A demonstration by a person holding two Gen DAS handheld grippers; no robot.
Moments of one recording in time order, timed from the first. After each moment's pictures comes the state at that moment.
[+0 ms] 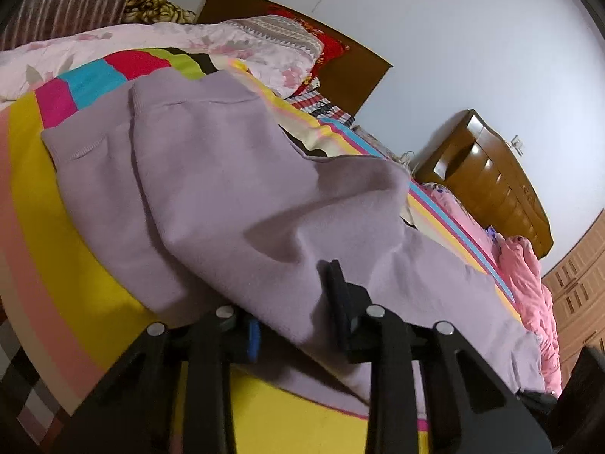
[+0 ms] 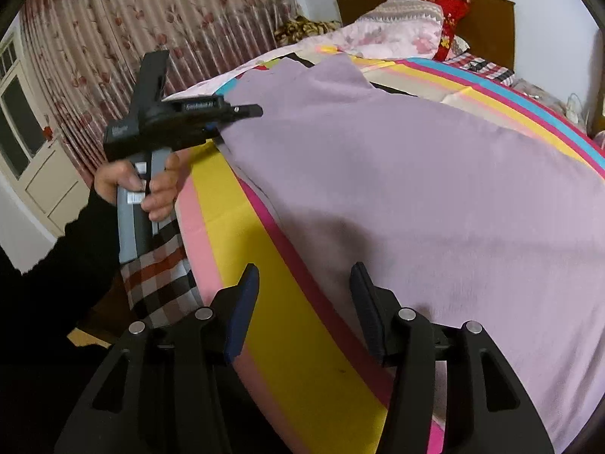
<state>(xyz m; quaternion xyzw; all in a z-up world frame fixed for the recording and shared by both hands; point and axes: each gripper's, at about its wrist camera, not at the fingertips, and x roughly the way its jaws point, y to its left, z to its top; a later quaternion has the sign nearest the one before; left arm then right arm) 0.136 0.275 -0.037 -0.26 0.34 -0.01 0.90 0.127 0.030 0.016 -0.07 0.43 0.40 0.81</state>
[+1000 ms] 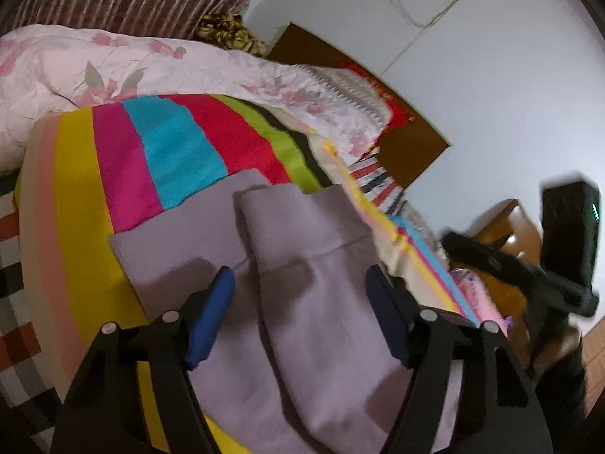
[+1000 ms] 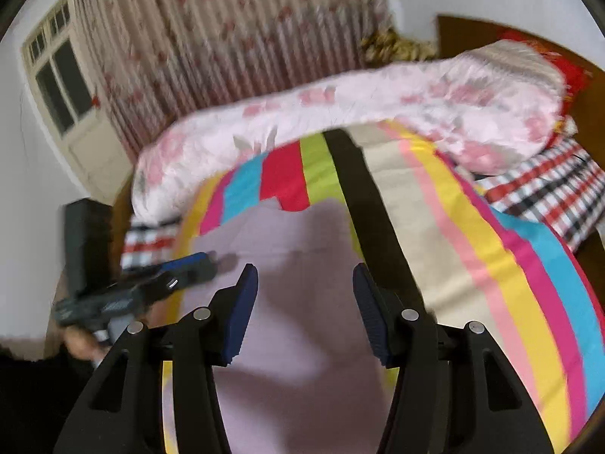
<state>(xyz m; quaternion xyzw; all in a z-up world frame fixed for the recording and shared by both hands) 0.166 0.387 -0.019 -0.35 0.27 0.11 0.89 0.394 0.313 0.059 -0.17 0.41 0.54 0.72</state>
